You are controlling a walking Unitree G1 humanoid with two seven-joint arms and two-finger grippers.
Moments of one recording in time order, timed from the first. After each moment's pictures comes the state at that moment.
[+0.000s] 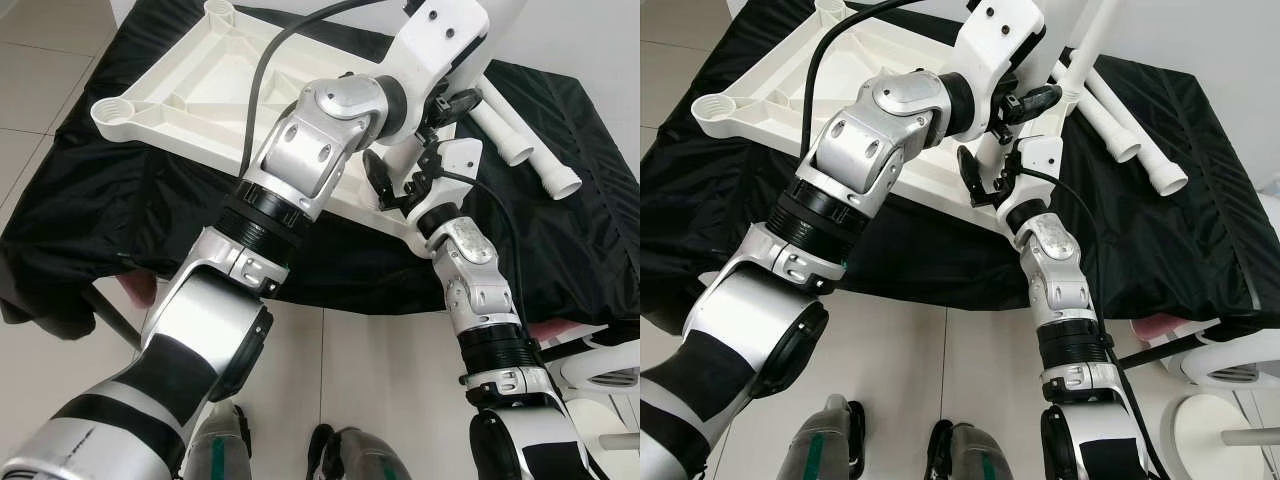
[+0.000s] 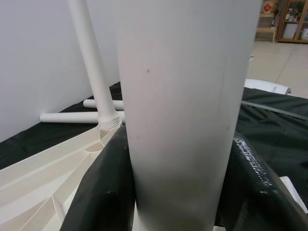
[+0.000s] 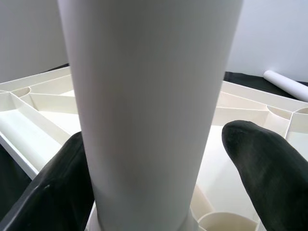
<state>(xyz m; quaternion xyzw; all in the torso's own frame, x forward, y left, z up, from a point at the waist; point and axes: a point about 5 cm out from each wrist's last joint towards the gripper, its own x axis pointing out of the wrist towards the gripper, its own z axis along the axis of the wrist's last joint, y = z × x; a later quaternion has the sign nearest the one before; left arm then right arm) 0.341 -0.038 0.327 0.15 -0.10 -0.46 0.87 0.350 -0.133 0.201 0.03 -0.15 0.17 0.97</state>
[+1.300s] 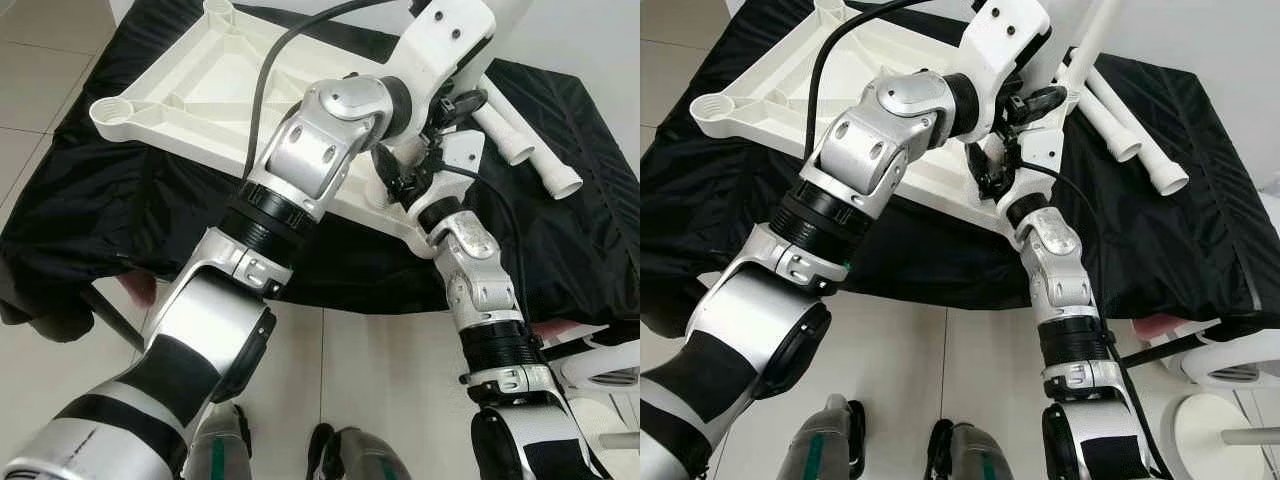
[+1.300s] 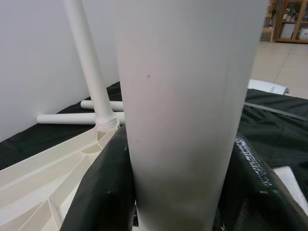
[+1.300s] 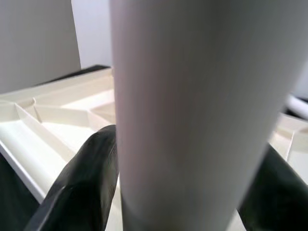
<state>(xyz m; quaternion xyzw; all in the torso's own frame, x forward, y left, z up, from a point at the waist) 0.340 -0.042 0.328 0.15 -0.10 -0.47 0.86 0.350 -0.129 0.218 0.02 -0.17 0.18 0.97</state>
